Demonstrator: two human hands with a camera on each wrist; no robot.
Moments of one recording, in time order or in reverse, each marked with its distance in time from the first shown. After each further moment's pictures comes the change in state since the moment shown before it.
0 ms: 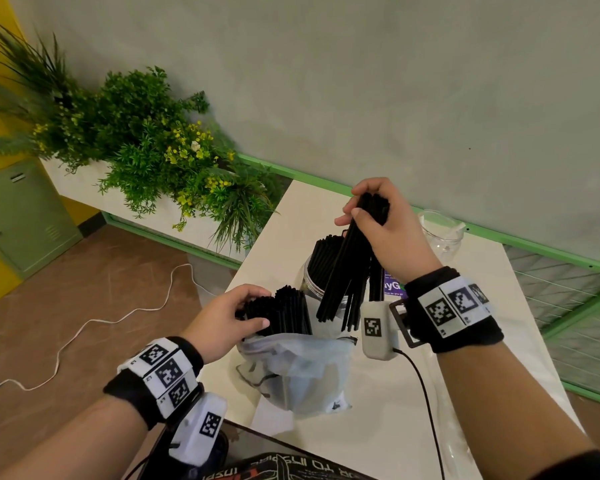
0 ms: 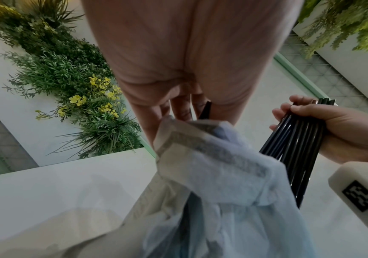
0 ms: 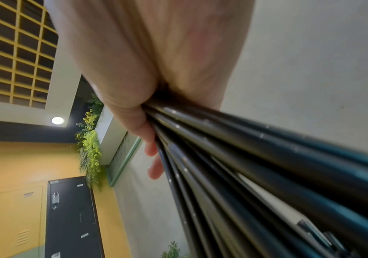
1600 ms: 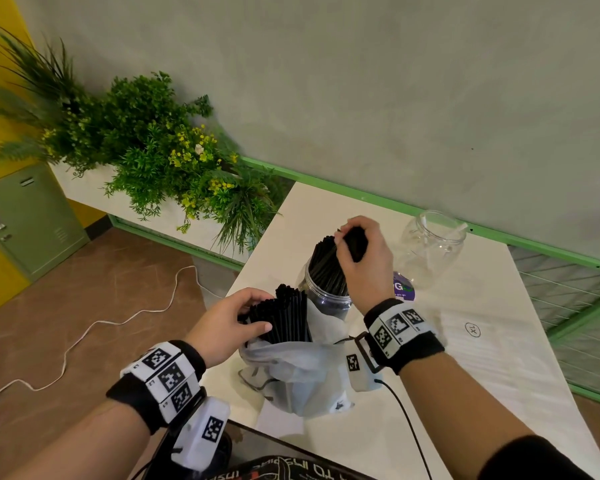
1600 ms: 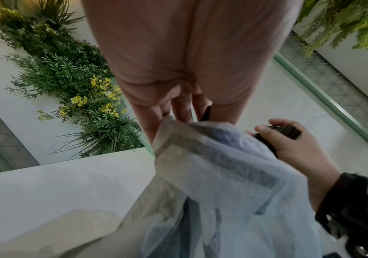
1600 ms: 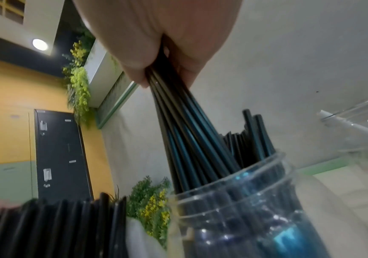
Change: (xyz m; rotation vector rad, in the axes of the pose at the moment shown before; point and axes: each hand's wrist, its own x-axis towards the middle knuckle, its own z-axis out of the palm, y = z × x) left_hand -0.006 0.002 0.004 0.041 0.001 -0.025; right_hand -0.016 0.073 0.041 -0.129 0.295 -0.147
